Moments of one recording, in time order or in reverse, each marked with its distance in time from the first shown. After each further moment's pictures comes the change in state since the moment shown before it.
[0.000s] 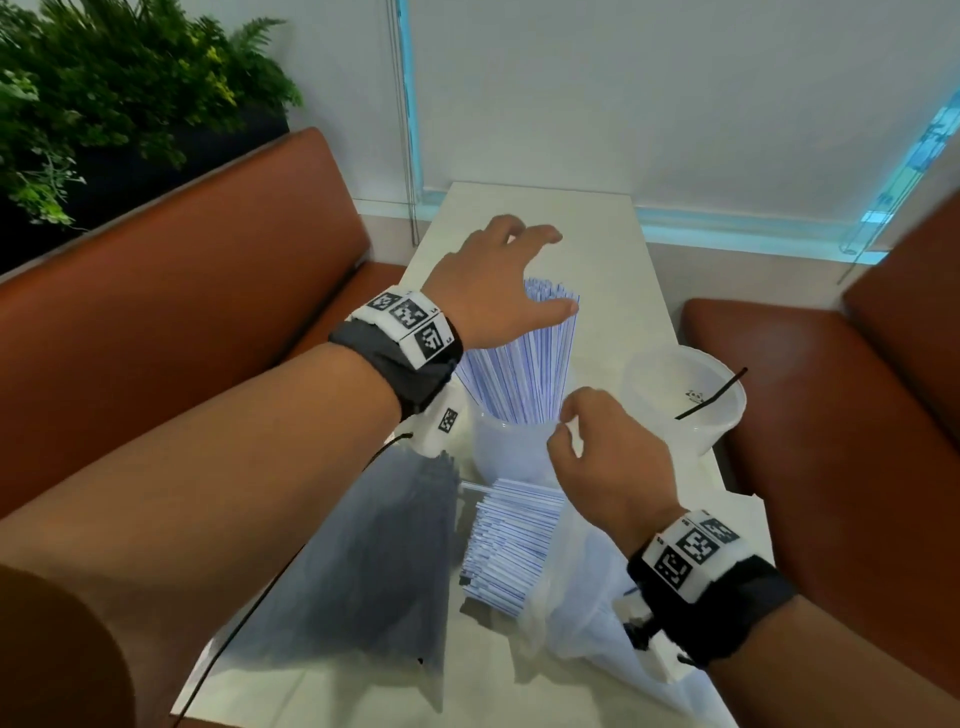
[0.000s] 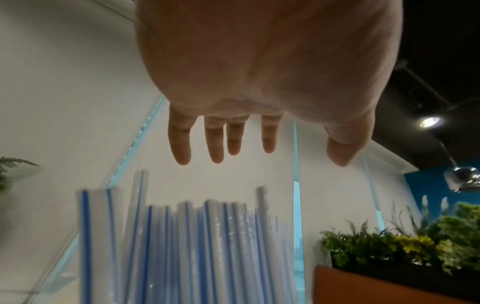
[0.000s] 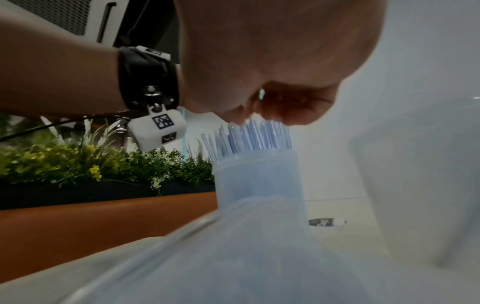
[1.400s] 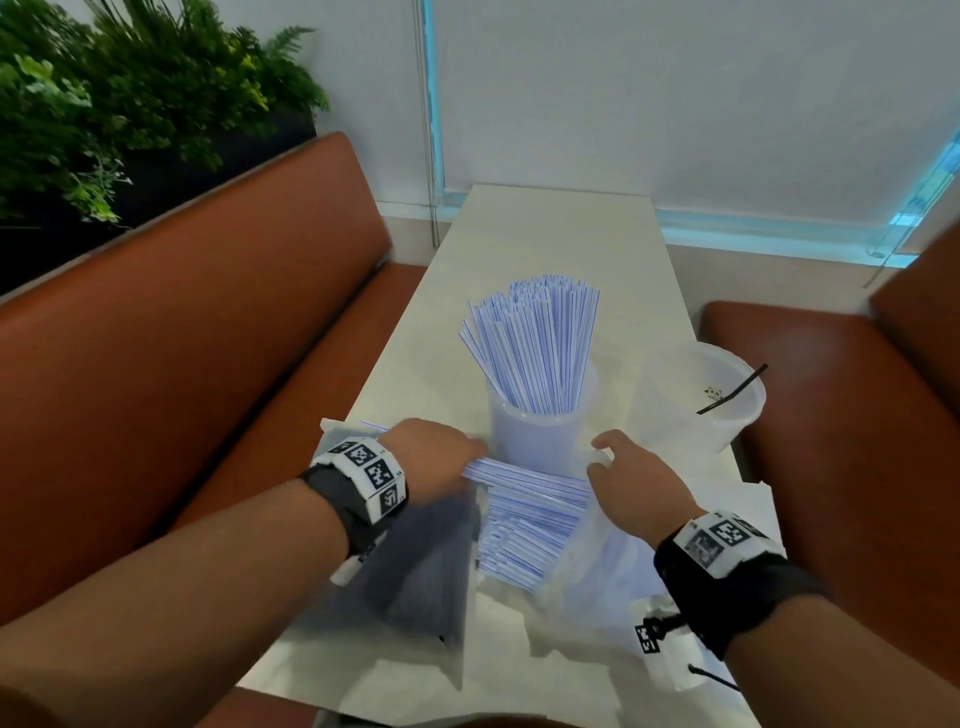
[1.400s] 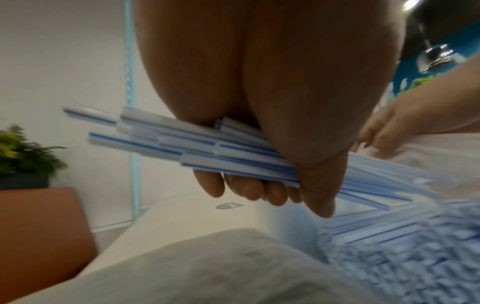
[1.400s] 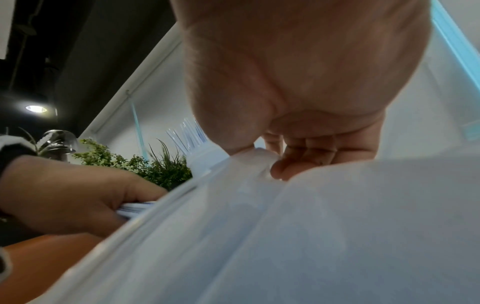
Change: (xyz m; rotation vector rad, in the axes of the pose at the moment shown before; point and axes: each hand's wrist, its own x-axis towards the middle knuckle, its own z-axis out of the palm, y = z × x) left_hand -0.131 -0.069 0.089 0.384 -0.501 0.107; right_hand -0.011 0.037 0.024 0.126 -0.467 0.437
